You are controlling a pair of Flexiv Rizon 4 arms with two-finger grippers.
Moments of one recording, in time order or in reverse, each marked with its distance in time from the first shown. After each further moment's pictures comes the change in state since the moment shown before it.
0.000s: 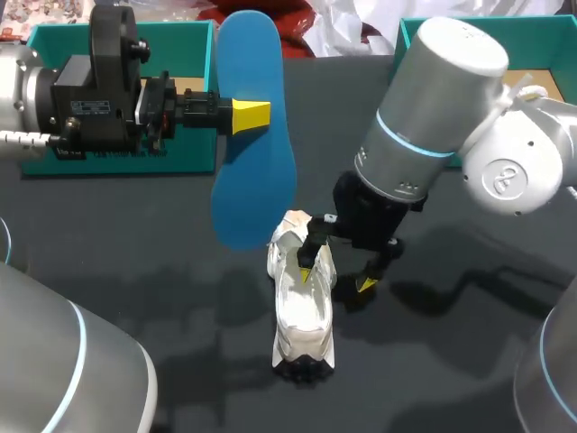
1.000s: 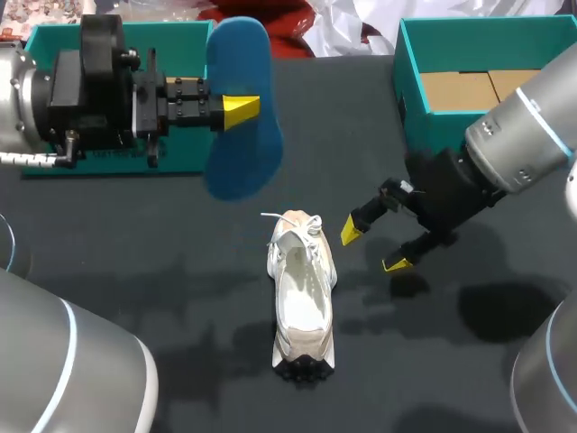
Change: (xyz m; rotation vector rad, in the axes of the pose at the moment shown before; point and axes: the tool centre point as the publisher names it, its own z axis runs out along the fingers) left arm -0.029 0.001 -0.009 0.020 -0.060 0.392; right arm -0.018 -0.008 -0.077 -0.035 0.422 -0.033
